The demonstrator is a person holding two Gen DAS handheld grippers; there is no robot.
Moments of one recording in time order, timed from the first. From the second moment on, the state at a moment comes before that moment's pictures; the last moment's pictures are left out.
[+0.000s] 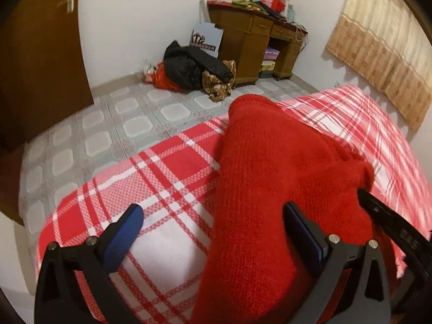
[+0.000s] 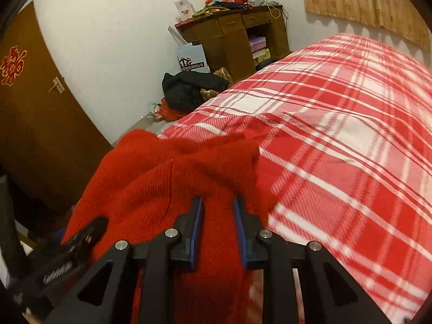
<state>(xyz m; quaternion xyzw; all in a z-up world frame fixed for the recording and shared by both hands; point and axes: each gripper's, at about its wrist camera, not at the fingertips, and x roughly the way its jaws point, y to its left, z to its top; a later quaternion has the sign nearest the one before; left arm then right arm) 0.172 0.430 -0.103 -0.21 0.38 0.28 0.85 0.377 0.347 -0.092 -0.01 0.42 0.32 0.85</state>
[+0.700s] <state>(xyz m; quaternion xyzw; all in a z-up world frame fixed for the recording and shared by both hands) 0.083 0.362 -0.066 -0.07 0.38 0.24 0.89 0.242 0.238 -0.075 0.05 0.37 0.28 0.88</state>
